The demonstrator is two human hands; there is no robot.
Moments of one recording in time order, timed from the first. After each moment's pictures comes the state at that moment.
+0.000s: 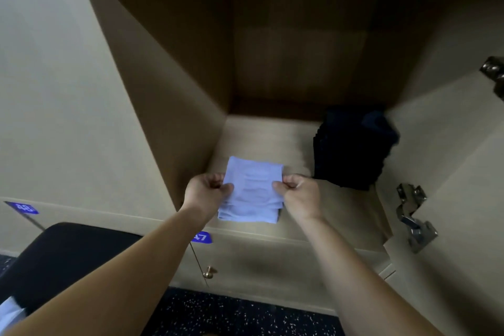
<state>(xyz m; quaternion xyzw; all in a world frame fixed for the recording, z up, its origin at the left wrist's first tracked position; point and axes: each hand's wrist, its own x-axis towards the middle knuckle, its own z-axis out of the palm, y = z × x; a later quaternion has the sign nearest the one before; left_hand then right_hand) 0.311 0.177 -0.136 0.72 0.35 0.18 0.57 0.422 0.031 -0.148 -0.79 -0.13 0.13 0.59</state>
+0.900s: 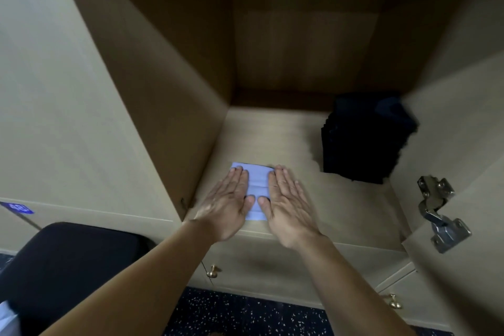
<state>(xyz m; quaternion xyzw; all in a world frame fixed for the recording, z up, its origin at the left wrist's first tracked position) 0.322 0.174 -0.176 0.98 0.16 -0.03 0.13 0.406 0.040 -0.187 -0.91 -0.39 0.07 0.12</state>
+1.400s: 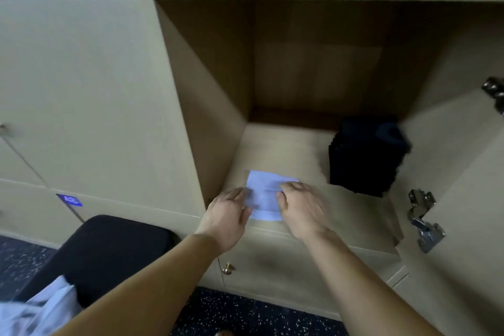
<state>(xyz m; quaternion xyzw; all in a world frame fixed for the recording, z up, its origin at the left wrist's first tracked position) 0.257 0.160 -0.126 0.96 0.20 0.03 0.19 0.384 0.033 -0.132 -0.92 -0.37 -0.02 0.14</state>
